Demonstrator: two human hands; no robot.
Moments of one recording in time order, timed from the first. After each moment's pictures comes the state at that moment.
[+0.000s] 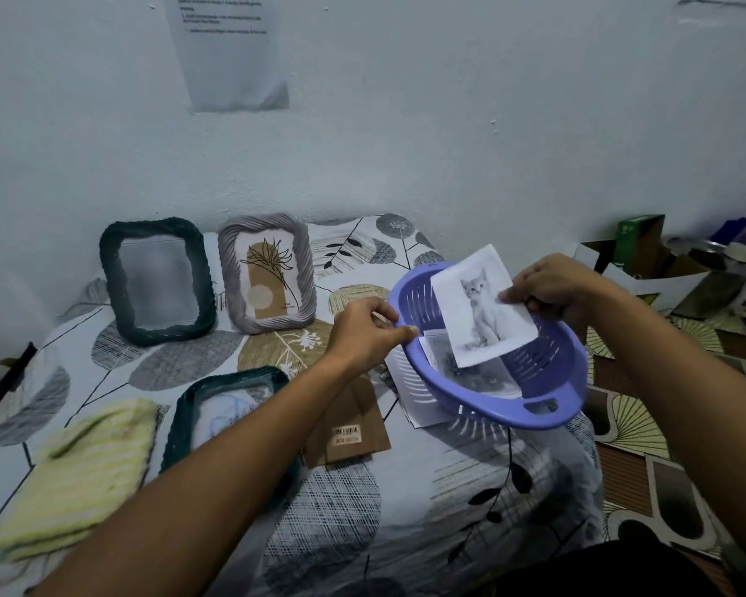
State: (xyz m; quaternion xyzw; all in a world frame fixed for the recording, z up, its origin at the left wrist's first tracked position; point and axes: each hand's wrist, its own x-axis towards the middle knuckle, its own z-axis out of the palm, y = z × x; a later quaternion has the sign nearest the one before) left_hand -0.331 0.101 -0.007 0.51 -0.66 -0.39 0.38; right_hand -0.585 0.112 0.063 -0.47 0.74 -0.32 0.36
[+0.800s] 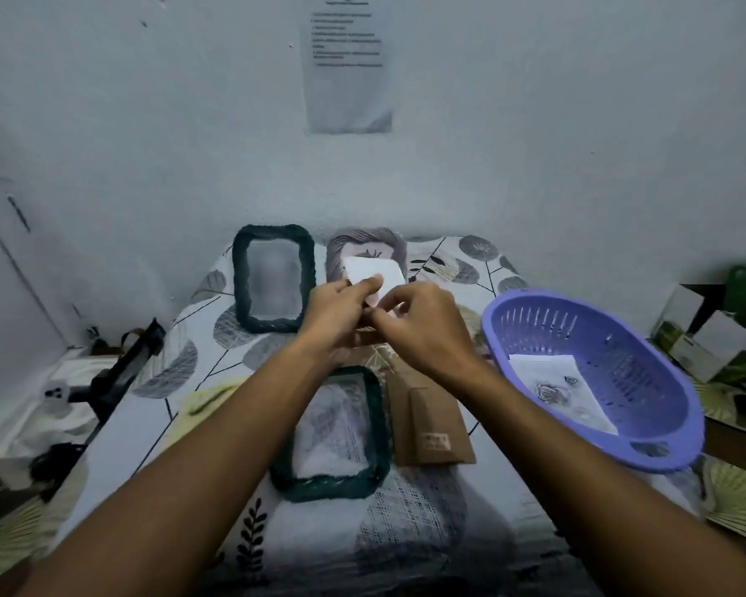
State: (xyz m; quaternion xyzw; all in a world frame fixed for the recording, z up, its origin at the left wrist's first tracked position) left_hand -0.214 0.137 0.063 0.50 -0.38 -0.54 0.55; right_hand -0.326 0.155 0.061 -0.73 0.54 -0.39 0.15
